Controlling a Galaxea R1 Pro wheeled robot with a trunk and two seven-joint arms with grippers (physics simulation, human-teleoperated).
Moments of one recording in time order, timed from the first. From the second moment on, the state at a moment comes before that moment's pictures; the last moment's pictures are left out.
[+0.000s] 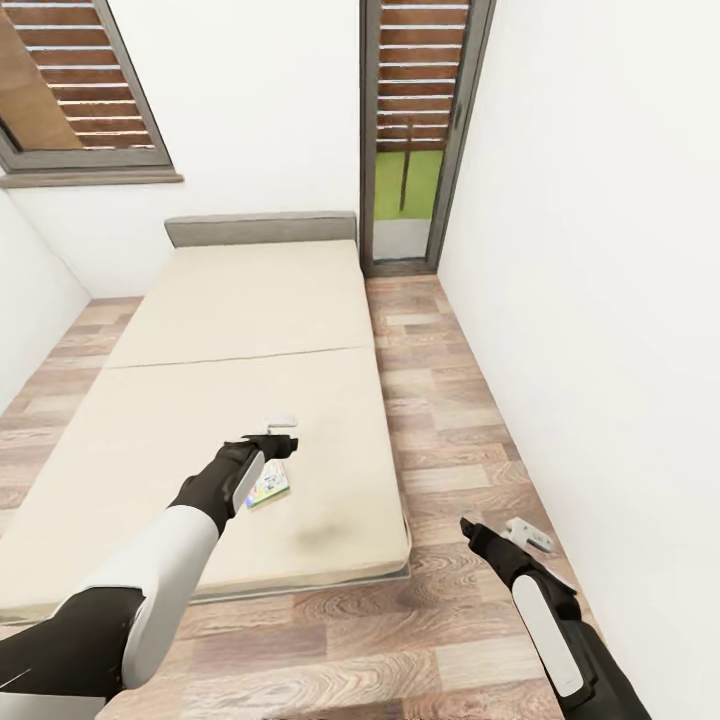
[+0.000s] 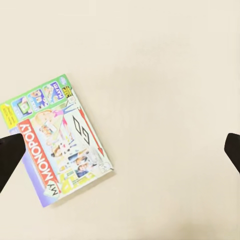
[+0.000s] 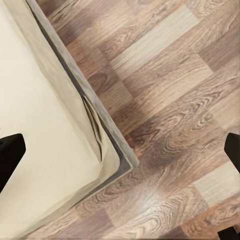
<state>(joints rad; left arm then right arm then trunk) -0.99 -0.07 -0.01 -0.52 0.01 0.39 0.06 -0.33 -0.02 0.01 -1.24 -0.63 0.40 -0.30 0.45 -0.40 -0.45</state>
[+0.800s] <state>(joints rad) -0.99 -0.07 -0.01 -0.52 0.01 0.38 0.07 -0.33 -0.03 0.08 -1.23 -0.63 0.33 -0.30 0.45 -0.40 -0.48</state>
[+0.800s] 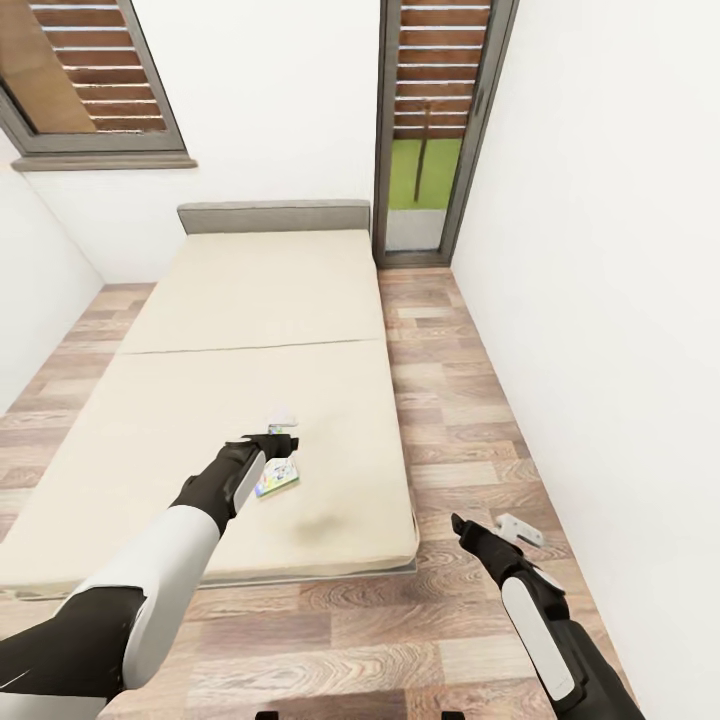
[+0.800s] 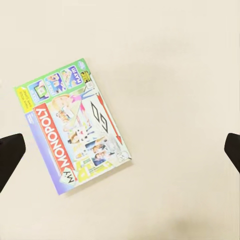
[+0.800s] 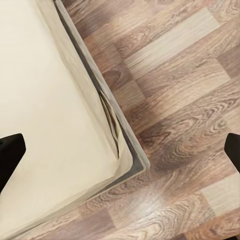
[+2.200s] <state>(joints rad) -0.99 -0.07 -0.02 -0.53 0.01 0.29 0.09 -0.35 -0.03 0.08 -1.18 -0.63 0.33 -0.30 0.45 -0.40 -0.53</state>
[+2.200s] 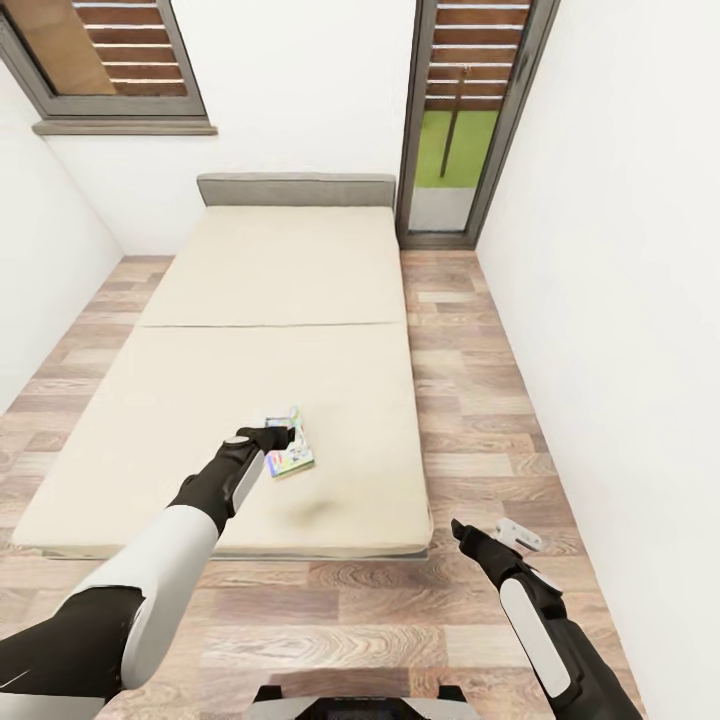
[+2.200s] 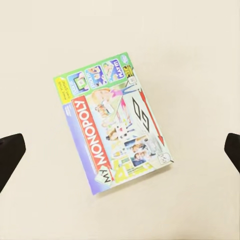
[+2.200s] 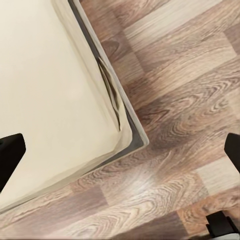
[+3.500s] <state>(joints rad) -0.99 -0.07 -0.02 -0.53 0.01 0.28 0.09 -0.34 -0.03 0.08 -1.18 -0.63 0.32 -0.30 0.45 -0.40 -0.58</state>
